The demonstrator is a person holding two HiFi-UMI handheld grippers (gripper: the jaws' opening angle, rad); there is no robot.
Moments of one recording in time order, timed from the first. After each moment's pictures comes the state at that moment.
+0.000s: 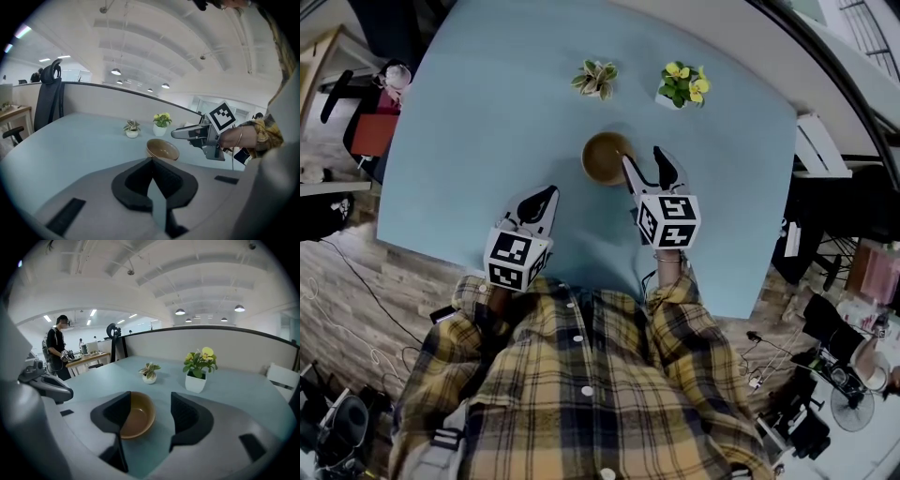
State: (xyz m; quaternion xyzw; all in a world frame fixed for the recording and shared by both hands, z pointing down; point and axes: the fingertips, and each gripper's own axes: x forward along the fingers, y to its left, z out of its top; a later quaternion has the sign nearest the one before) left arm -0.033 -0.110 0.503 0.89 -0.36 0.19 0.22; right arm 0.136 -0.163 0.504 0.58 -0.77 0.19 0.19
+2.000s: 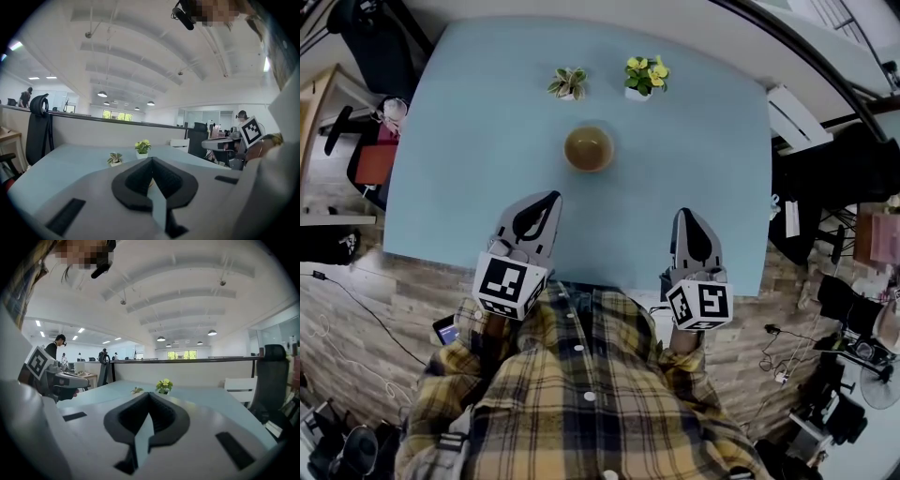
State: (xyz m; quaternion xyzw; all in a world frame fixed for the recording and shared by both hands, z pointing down) left arm -0.007 -0.047 0.378 0.93 -0.32 0.11 0.11; right arm 0.197 0.030 0.372 0.70 -0.71 0.09 0.07
